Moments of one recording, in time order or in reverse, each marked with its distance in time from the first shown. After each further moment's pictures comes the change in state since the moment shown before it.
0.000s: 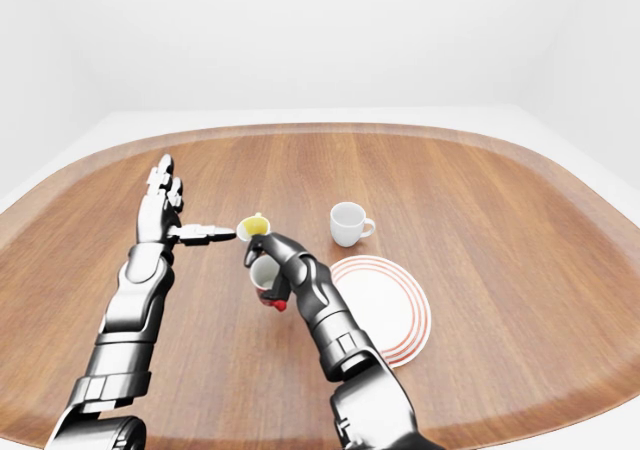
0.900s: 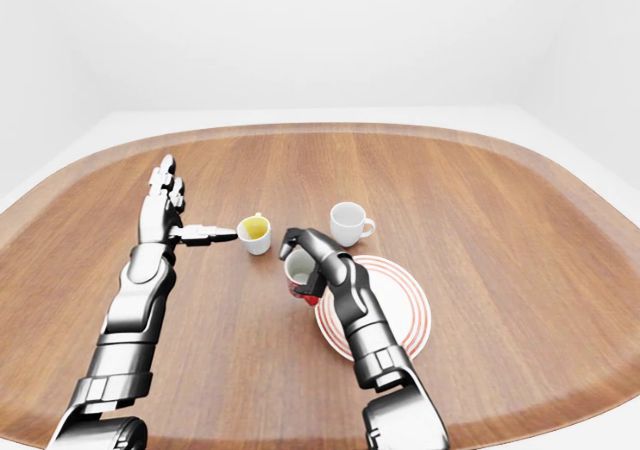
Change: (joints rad) left arm 0.004 -0.007 -0.006 -0.008 0.007 0.000 0.001; right arm 0.144 -0.150 -0.049 -0.251 0.017 0.000 0.072
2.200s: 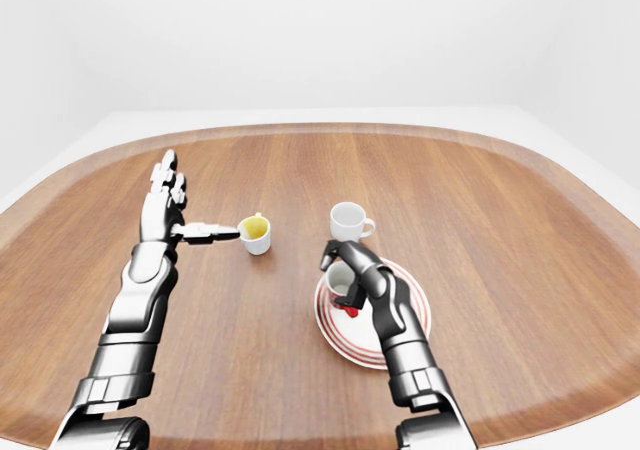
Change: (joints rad) left arm -0.001 -0.011 -0.009 -0.031 0.009 0.000 -0.001; right arm 0.137 -0.142 -0.078 -0.099 -0.042 0.000 0.061
